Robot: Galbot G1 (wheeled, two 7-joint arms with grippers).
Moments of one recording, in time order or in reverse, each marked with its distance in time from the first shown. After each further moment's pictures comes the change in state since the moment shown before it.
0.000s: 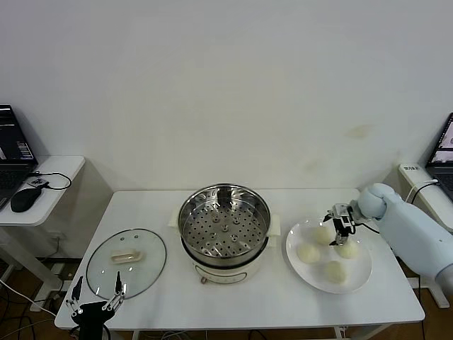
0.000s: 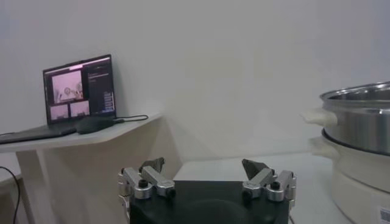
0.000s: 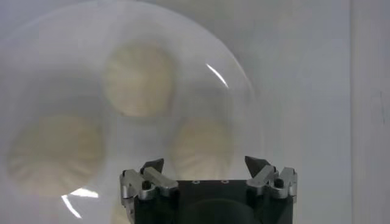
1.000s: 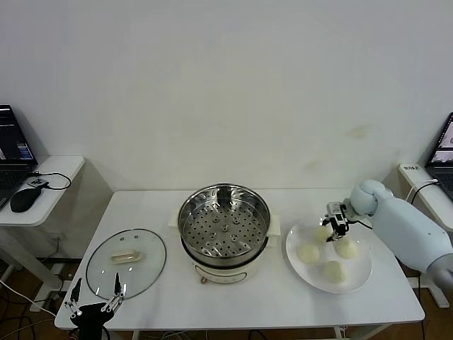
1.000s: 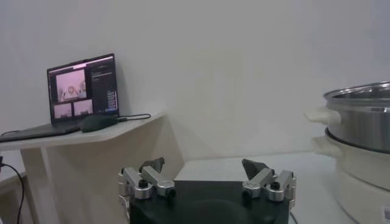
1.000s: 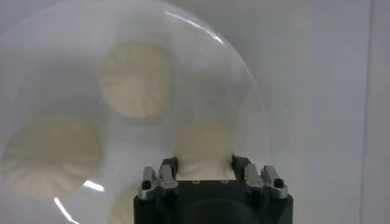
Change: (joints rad) left arm 0.001 -0.005 0.004 0.000 0.000 -0.008 -0.005; right arm 0.111 -0.070 -0.122 0.101 0.075 -0.021 -0.036
